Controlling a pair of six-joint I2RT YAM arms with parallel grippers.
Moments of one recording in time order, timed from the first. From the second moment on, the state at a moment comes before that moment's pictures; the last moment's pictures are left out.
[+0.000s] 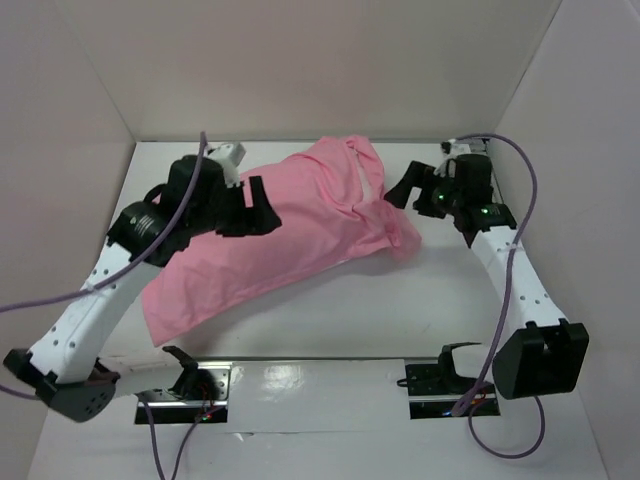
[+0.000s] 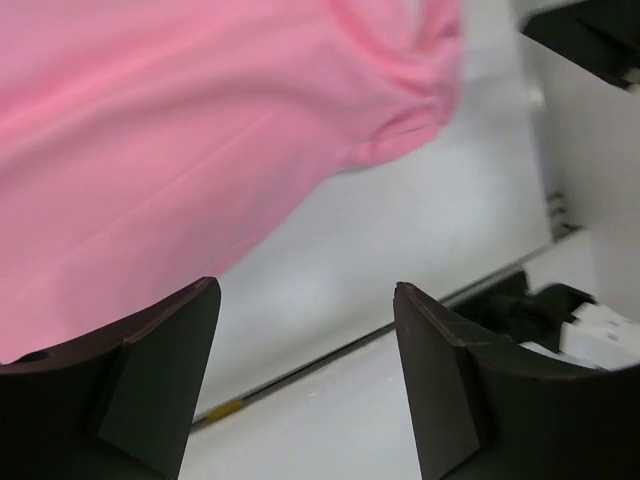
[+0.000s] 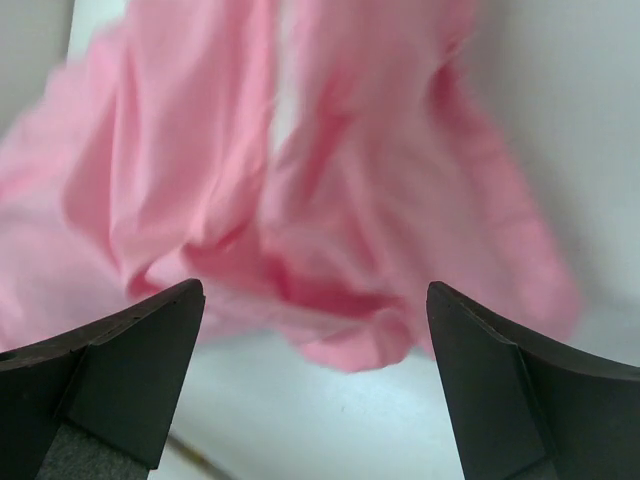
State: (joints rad) left arm -0.56 1.25 1.58 -0.94 0.09 -0.53; right arm 0.04 1.23 1.10 -0.40 -0.38 0.43
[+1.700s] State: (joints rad) left arm 0.30 1.30 0.91 -0.55 0.29 -0.77; right arm 0.21 1.11 1.14 -0.64 0.11 0.52
